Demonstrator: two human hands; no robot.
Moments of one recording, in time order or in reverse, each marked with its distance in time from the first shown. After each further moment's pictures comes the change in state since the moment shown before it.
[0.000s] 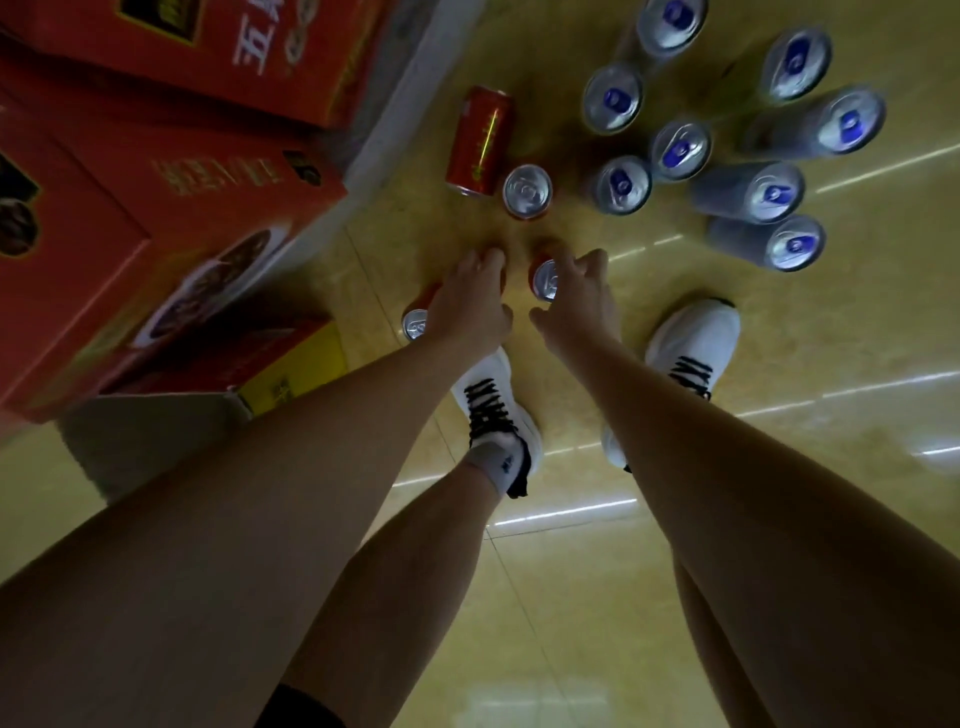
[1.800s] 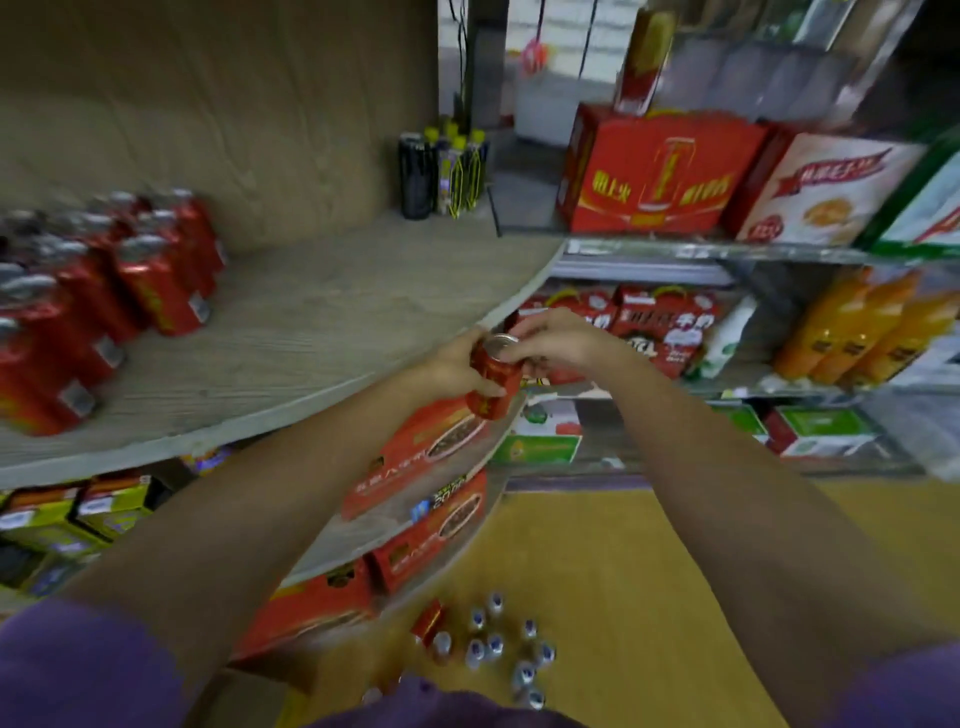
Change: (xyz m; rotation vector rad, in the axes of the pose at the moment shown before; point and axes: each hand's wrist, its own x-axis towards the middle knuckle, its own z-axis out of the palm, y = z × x) left_hand -0.584 0.304 -0.584 -0.484 0.607 0.487; right_hand -0.580 -0.344 -0.685 0.108 0.062 -0.780
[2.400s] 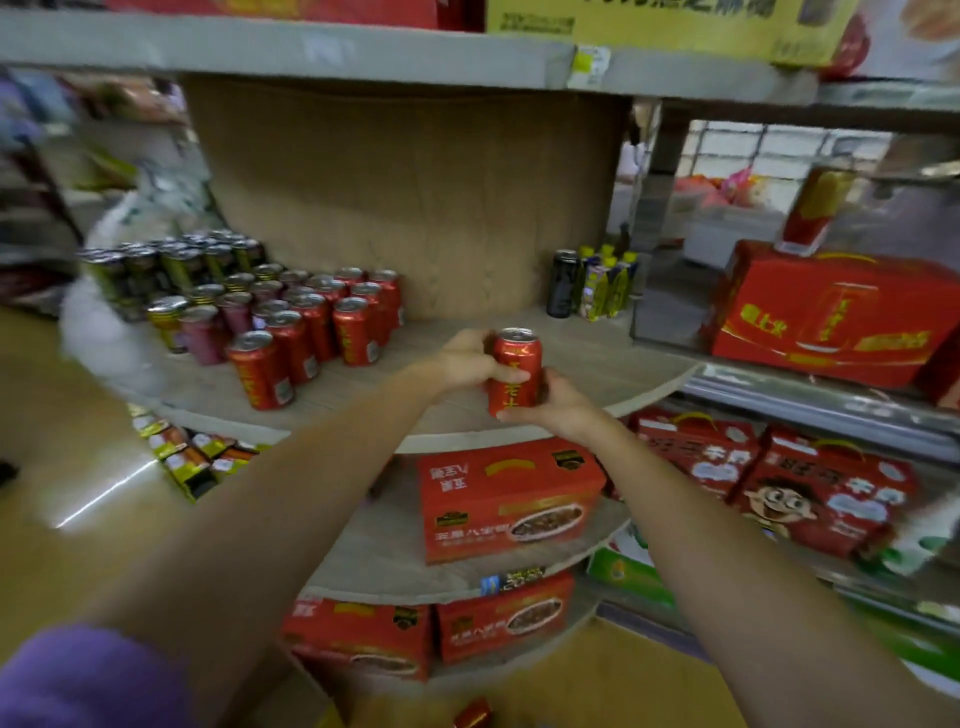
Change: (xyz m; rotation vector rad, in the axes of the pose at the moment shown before) left_hand -0.063 0.051 -0.105 -0.312 0.411 -0.139; right_hand 0.020 -0.066 0.049 -0.026 -0.198 -0.375
